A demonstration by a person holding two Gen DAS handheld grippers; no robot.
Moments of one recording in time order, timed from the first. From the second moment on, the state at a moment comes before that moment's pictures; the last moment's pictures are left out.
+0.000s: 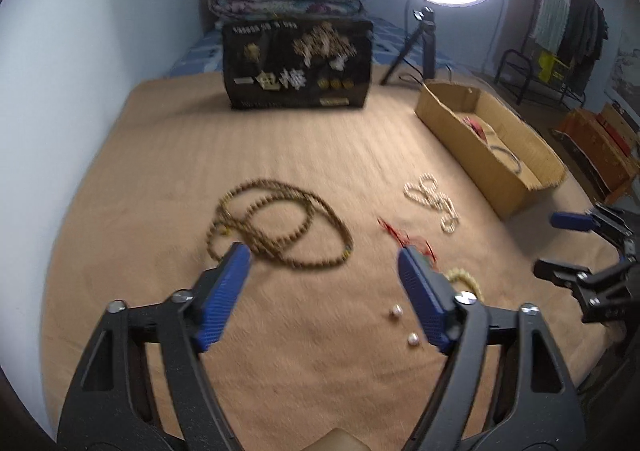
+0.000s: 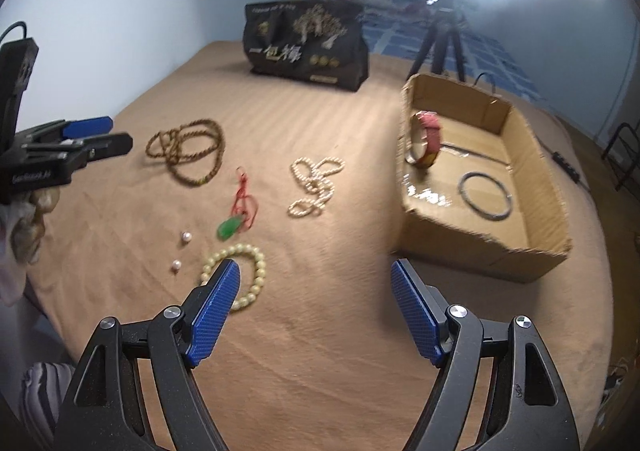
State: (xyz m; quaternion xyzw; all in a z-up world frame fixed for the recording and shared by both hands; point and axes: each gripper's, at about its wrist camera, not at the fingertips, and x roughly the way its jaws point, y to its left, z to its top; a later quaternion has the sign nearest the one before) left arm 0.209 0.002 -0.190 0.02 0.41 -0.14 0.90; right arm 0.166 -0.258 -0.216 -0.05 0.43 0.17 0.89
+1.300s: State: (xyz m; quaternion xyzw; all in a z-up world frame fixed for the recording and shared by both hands) left arm 0.209 -0.051 -0.271 0.04 0.48 -0.21 0.85; right arm 0.196 -0.210 -0.277 -0.06 0.50 0.21 0.84
